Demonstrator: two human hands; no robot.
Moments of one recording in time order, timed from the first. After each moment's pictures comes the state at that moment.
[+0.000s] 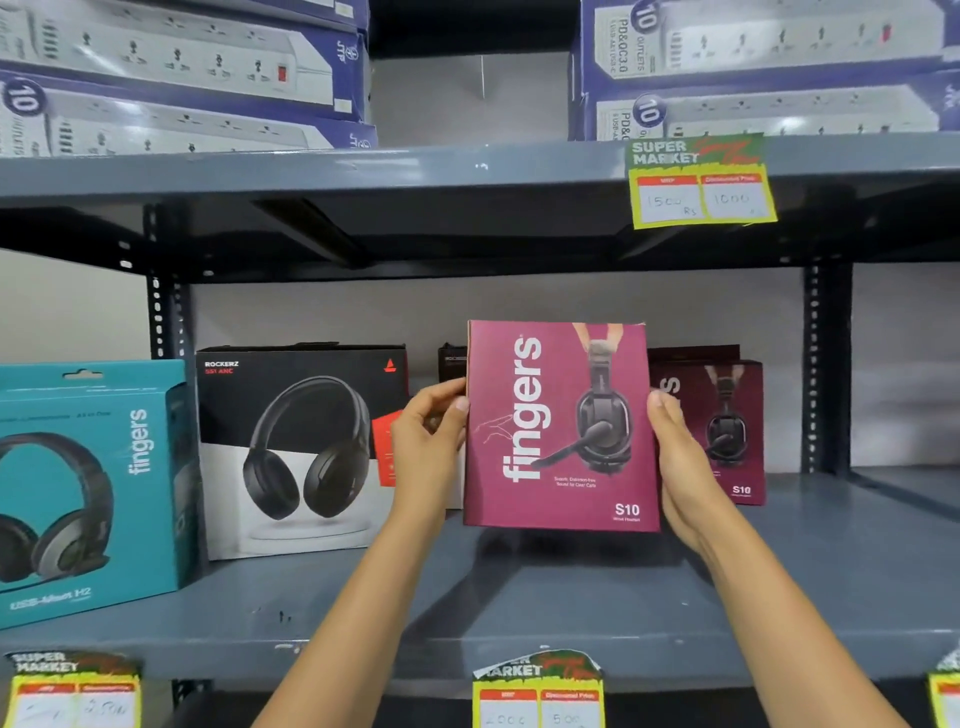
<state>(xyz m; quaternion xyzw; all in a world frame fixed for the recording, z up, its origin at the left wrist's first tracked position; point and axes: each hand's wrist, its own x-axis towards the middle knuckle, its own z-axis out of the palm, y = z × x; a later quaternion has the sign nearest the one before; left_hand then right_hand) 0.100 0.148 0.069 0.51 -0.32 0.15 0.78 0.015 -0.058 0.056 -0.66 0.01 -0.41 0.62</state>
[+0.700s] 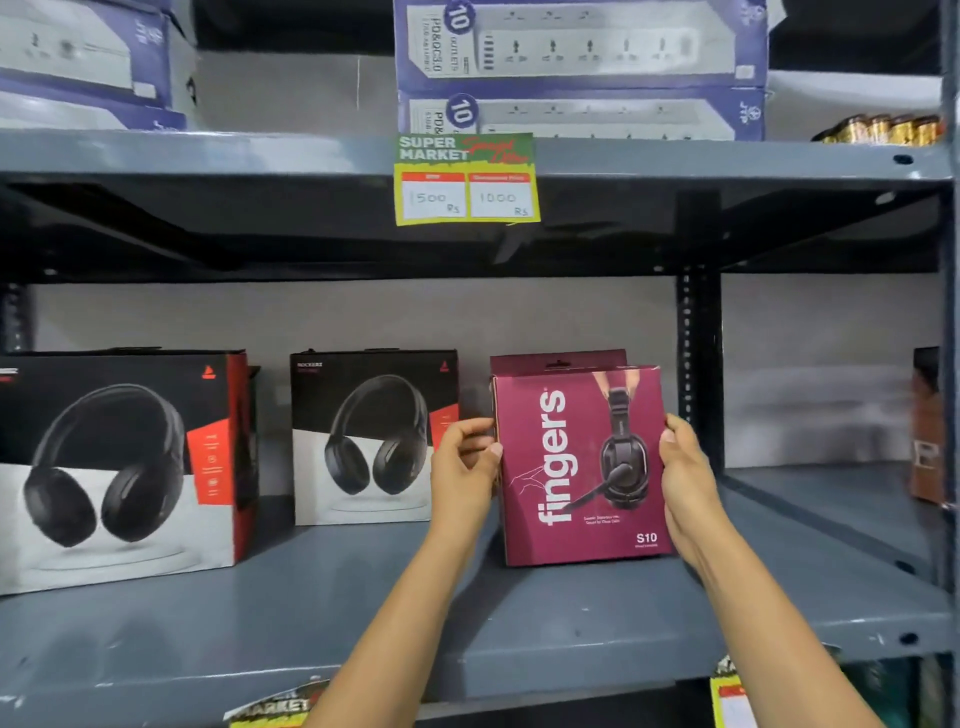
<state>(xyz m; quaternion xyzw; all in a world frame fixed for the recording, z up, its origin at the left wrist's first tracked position) 0.040 -0.051 0.037 0.55 -0.33 0.07 0.76 -0.055 -0.239 0.034 -0.62 0.15 -0.49 0.59</state>
